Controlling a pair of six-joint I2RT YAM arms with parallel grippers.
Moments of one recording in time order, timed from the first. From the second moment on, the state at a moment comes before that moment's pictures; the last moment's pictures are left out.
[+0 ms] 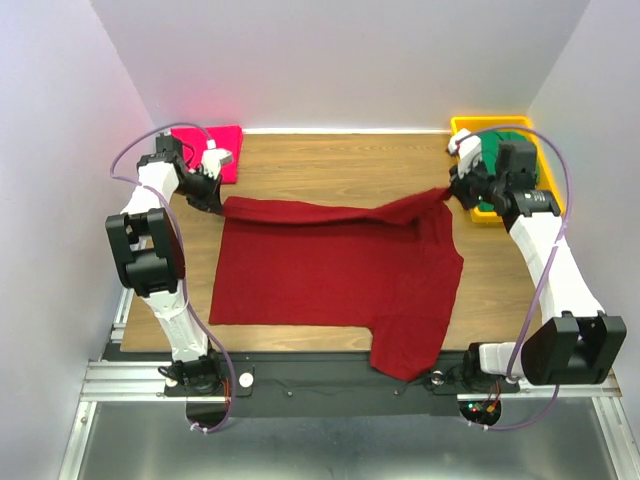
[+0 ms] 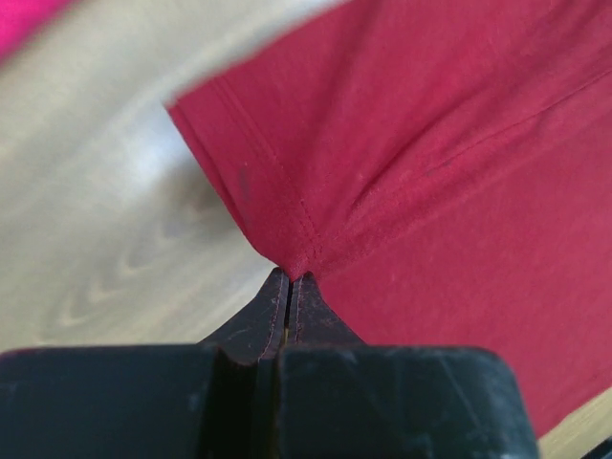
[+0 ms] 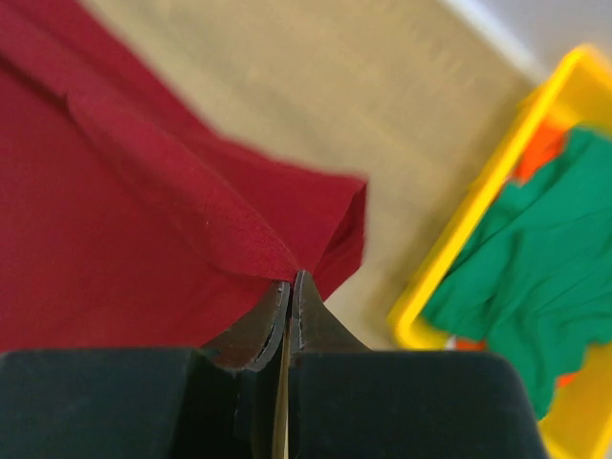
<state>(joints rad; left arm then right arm) 0.17 1.94 1.61 -0.87 0.55 0.65 -0.01 1.30 1.25 -0.52 -0.44 -0.54</state>
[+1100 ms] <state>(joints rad) 0.18 1.94 1.57 -0.94 0.58 0.74 0.03 1.64 1.44 -0.99 -0.52 -0.54</state>
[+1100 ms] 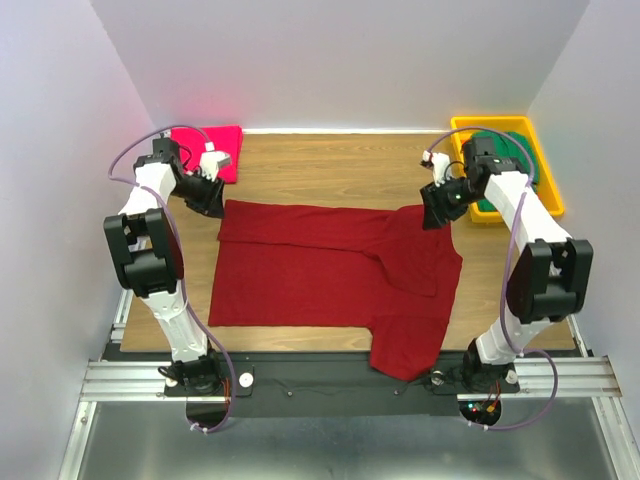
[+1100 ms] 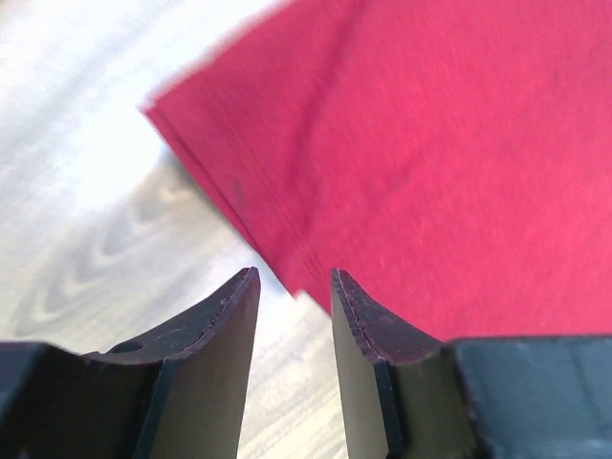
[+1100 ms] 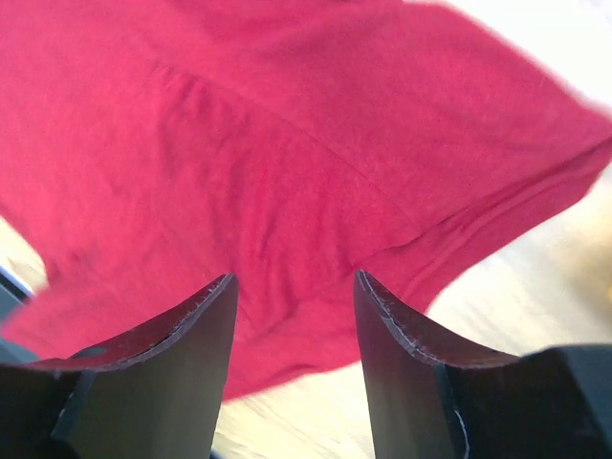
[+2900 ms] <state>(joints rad) 0.26 1.95 1.33 -0.91 0.68 0.51 -0.07 2.03 1.54 -0.67 -0.32 -0.02</state>
